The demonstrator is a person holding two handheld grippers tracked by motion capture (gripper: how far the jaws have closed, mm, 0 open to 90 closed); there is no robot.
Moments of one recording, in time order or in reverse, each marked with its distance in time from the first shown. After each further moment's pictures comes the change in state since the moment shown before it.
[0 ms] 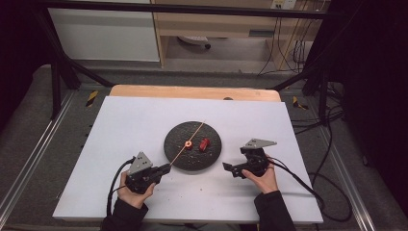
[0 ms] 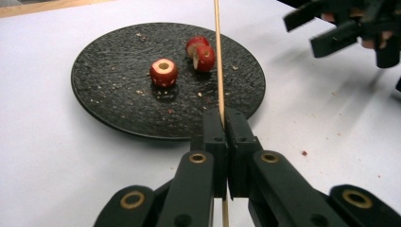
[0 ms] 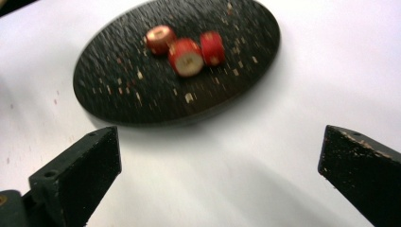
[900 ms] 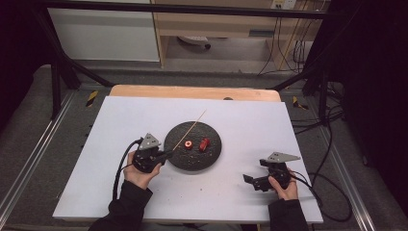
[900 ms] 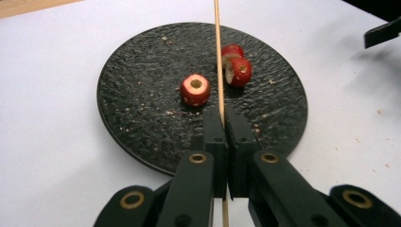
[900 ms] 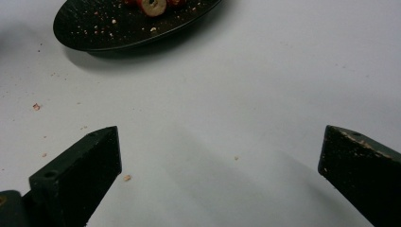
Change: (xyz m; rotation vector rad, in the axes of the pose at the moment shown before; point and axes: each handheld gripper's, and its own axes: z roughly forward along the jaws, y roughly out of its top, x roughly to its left) left arm 0.023 0.041 0.032 0.115 0.051 -0.027; right arm -0.026 -0.052 -0.044 0.004 -0.027 0.026
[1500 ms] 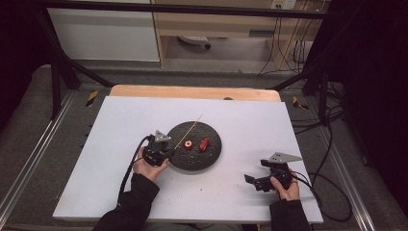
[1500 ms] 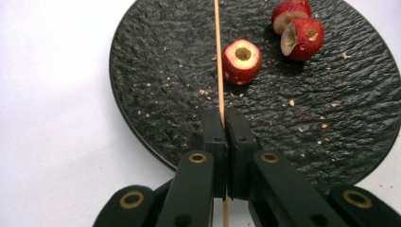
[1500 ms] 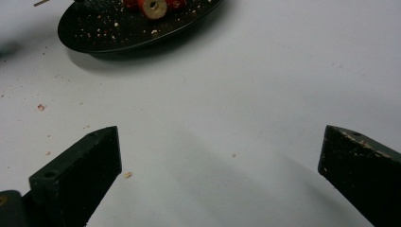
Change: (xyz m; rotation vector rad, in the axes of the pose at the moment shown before) left arm 0.010 -0.001 0.044 0.166 0.124 -0.032; right arm -0.002 -0.002 -0.003 -0.014 0.009 0.007
